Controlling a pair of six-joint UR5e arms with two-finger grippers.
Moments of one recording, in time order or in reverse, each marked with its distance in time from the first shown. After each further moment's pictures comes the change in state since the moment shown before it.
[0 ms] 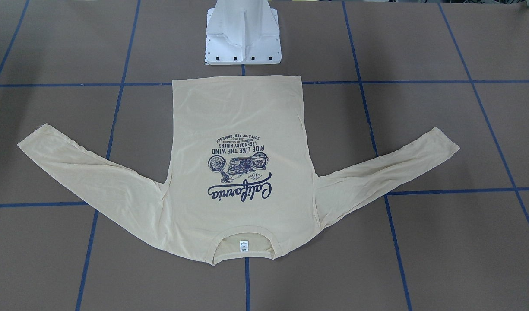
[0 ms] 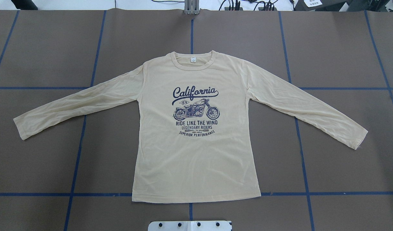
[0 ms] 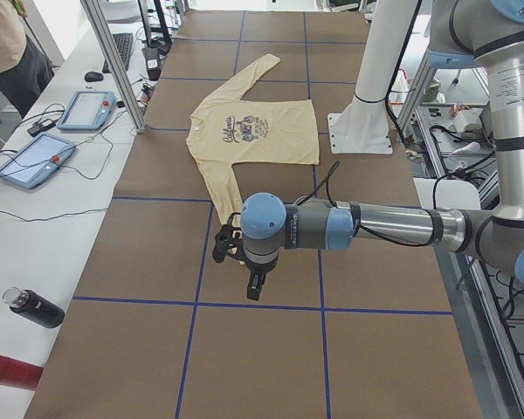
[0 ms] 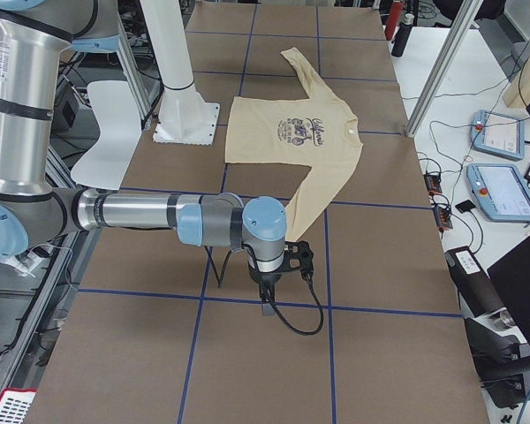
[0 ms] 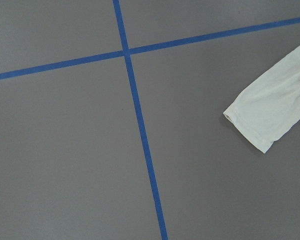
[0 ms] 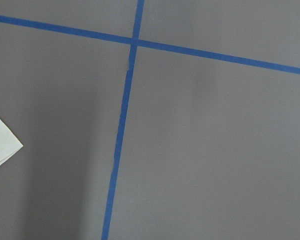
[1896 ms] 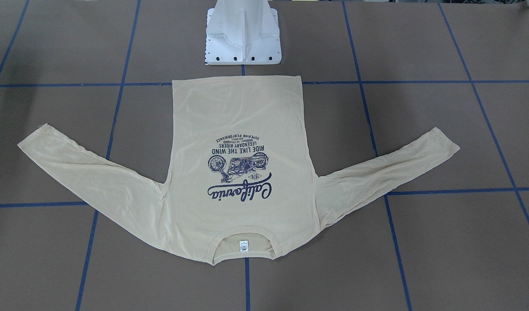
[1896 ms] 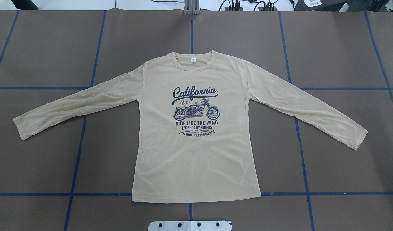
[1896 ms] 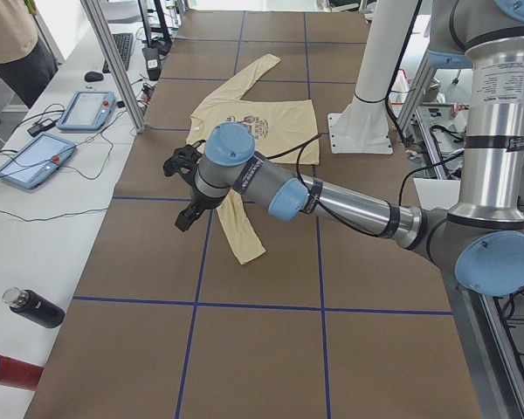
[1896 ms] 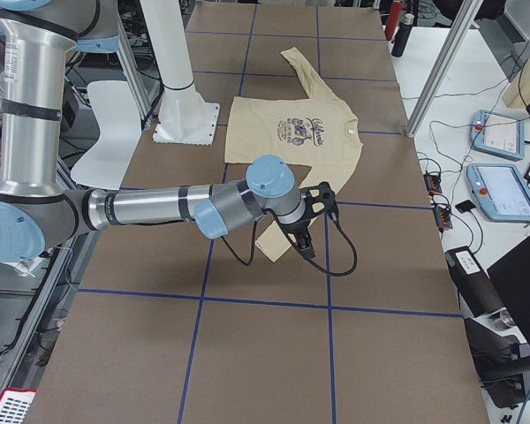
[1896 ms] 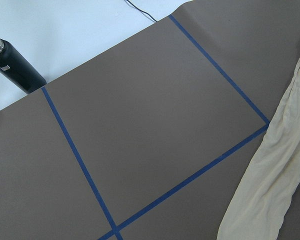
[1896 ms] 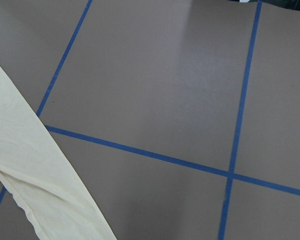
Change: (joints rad) left arm -0.001 -0.231 0.024 -0.372 -0.009 -0.081; right arm -0.088 0.057 0.025 0.473 0.156 0.379
